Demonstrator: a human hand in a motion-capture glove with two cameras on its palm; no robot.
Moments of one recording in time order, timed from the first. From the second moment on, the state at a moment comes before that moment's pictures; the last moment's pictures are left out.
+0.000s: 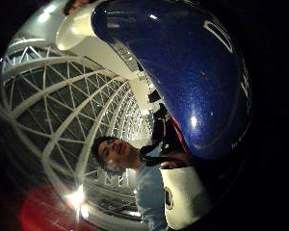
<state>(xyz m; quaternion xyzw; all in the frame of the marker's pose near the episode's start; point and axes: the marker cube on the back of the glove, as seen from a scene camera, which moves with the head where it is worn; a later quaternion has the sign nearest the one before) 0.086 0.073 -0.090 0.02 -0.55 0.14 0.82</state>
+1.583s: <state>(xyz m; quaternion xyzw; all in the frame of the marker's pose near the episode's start) 0.067 0.085 -0.087 0.00 -0.56 0.12 0.82</state>
